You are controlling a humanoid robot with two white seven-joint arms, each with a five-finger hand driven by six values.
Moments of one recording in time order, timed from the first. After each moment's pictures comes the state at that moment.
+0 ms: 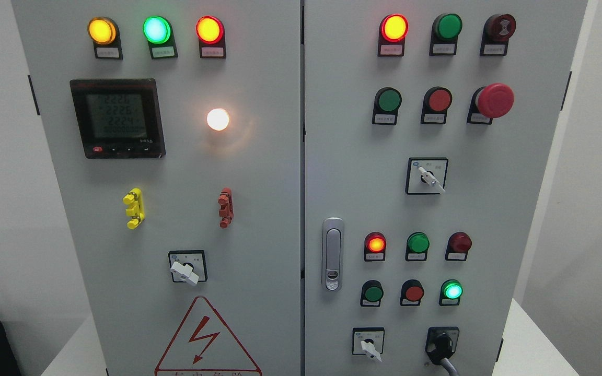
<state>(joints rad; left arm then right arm) -0.05 -0.08 0.07 0.11 -0.08 -0.09 -0.12 0.04 -0.10 0.14 -1.74 -0.32 -0.18 0.01</state>
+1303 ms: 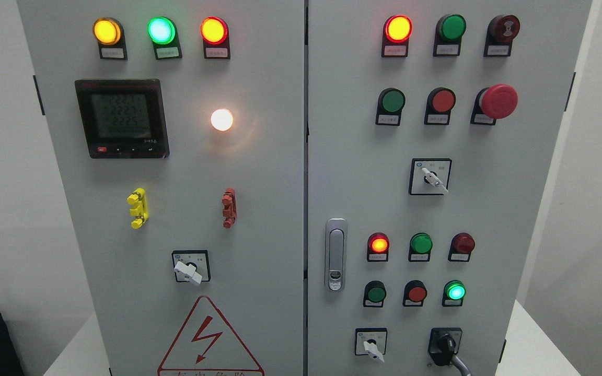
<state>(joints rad) -0.05 -0.08 0.07 0.11 -0.08 -0.10 -0.12 0.04 -0.12 0.11 -1.73 -0.32 -0.19 0.01</state>
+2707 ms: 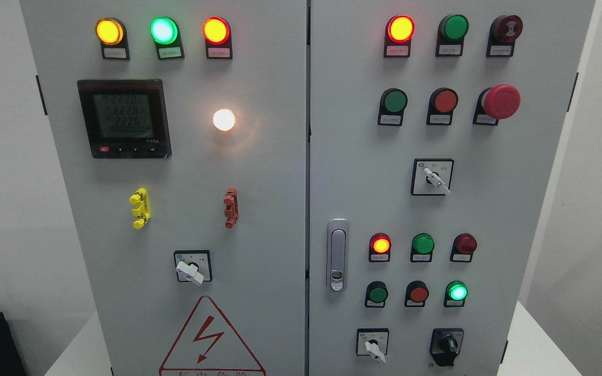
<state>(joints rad) -0.05 -0.08 0.07 0.11 -0.08 -0.10 -0.12 0.15 -0.13 0.08 -1.79 -0.32 -0.19 0.01</state>
